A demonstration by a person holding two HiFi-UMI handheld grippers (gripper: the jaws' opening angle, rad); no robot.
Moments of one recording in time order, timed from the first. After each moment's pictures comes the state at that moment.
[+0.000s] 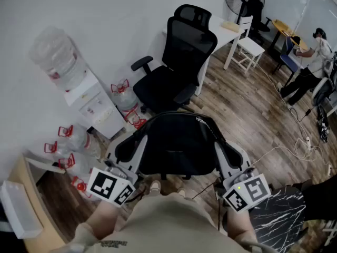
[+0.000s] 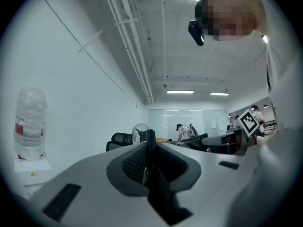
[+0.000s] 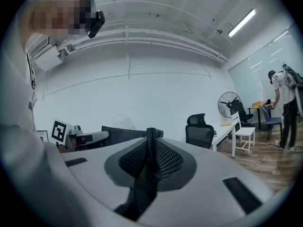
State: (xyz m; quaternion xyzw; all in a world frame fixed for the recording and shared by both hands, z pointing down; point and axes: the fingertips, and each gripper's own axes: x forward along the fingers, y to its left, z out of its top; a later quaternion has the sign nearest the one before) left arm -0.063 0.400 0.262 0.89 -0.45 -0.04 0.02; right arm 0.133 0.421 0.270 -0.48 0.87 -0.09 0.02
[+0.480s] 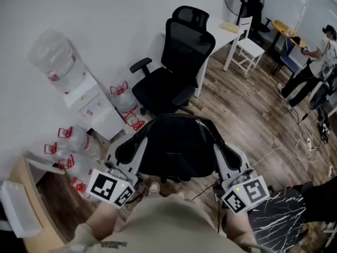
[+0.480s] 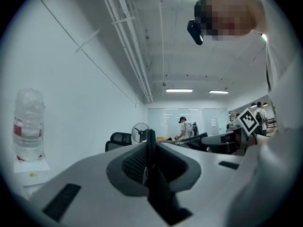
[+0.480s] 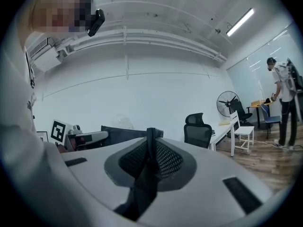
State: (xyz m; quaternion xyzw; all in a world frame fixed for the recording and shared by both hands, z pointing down) left arm -0.043 0.404 0.264 0.89 -0.45 -0.03 0.01; right arm 0.152 0.423 0.273 -0.48 0.87 -0.09 0.02
